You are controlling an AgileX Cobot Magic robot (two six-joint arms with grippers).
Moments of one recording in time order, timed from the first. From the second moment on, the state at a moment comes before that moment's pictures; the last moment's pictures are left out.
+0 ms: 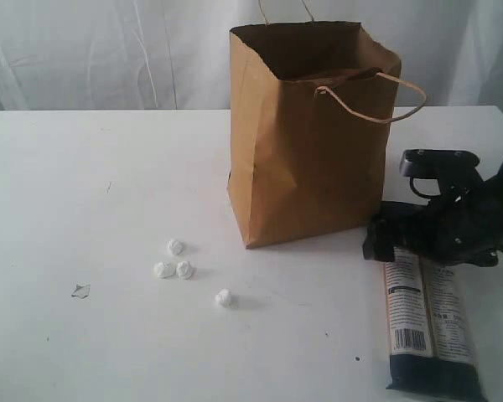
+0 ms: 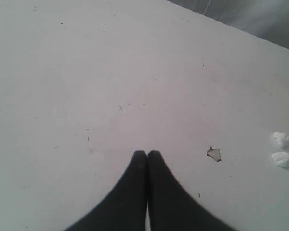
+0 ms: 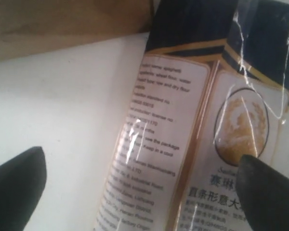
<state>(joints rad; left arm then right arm) -0.08 0.00 0.02 0.16 0.43 -0.55 0.14 1.67 -0.78 0.45 0.30 -0.29</state>
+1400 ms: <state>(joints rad) -0.08 0.00 0.02 0.16 0.43 -0.55 0.14 1.76 -0.79 0.44 0.24 -0.25</state>
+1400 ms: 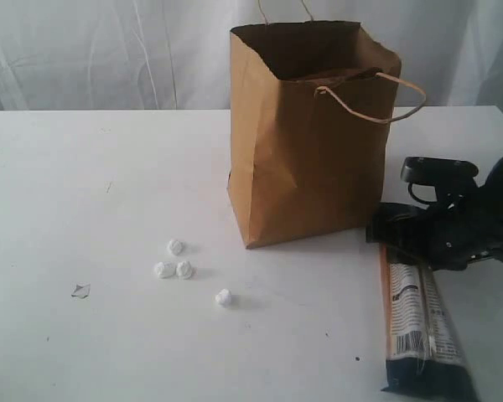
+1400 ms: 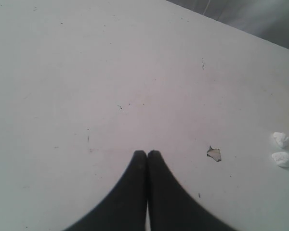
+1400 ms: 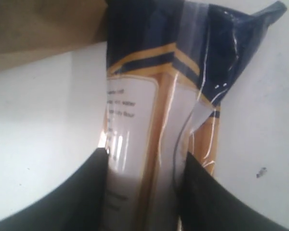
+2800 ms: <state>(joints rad) -0.08 0.00 0.02 0.16 0.43 -0.55 -0.20 1.69 -1.11 0.54 1.03 -0.63</state>
